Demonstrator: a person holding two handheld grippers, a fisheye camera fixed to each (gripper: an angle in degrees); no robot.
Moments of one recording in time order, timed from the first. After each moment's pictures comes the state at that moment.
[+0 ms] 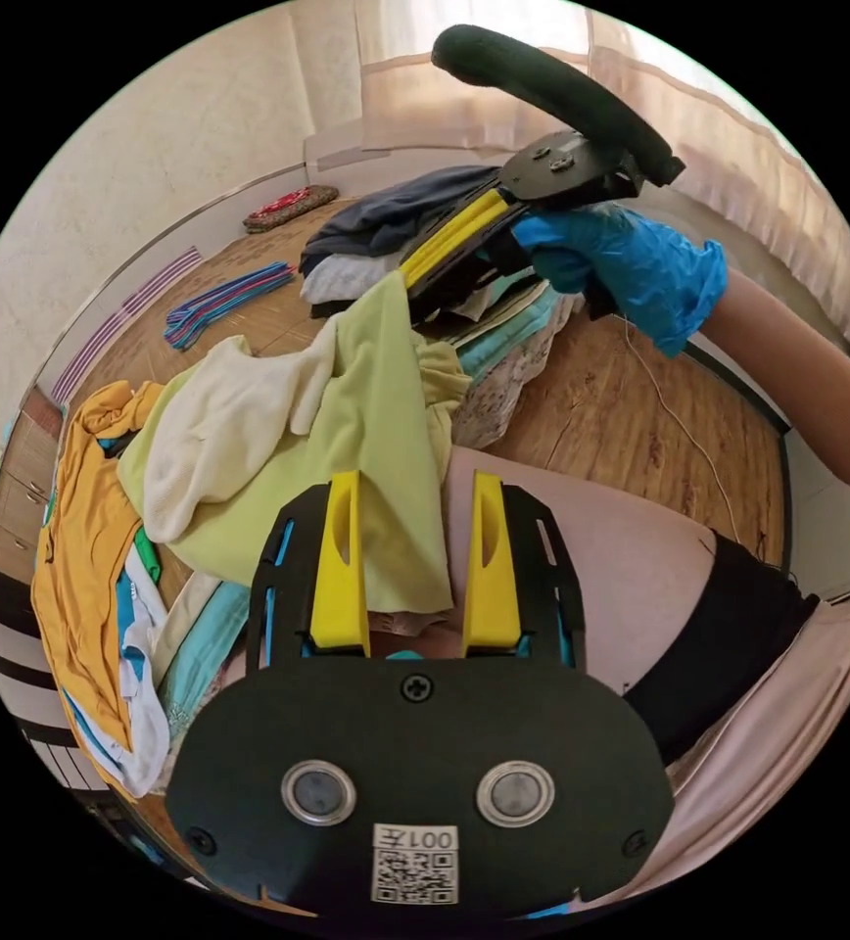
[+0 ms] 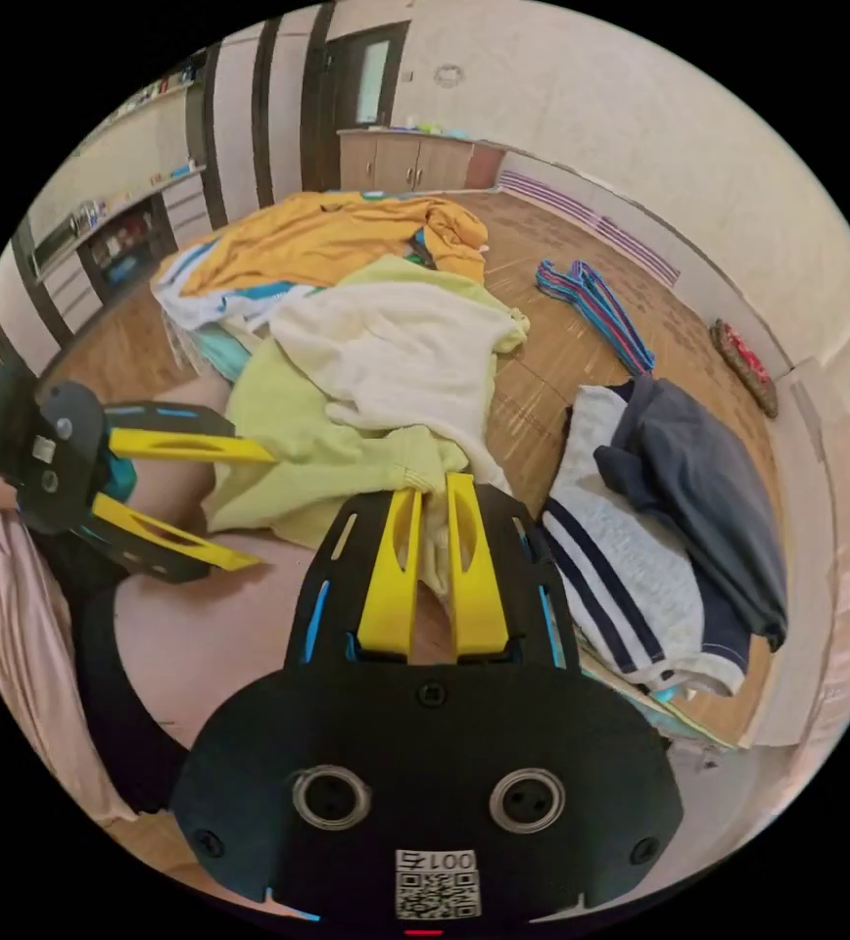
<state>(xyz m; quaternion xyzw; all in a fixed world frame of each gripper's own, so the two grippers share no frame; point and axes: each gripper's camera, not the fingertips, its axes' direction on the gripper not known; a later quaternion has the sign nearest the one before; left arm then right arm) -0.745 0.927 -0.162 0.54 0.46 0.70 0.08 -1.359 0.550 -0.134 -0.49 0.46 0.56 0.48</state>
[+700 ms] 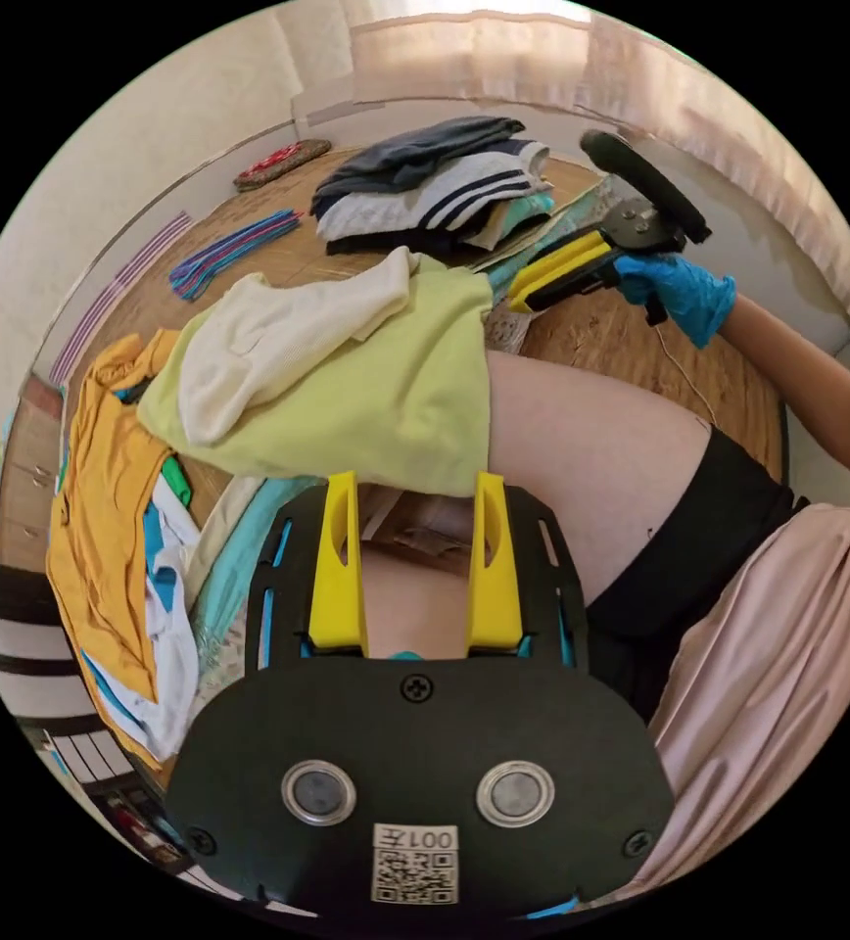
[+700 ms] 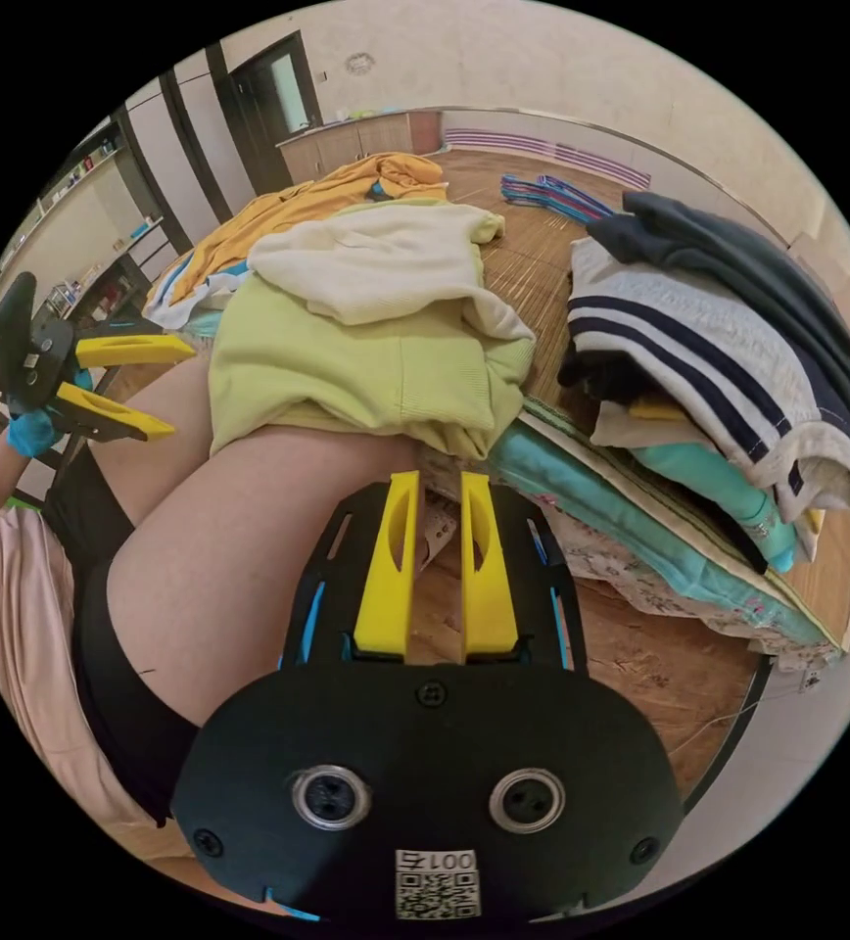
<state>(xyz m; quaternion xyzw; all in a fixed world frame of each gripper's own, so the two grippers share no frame) -0.729 0.876 -0.183 0.53 0.40 0.74 0.12 -1.471 0.577 -0.172 -0.39 0.46 0.67 0.44</state>
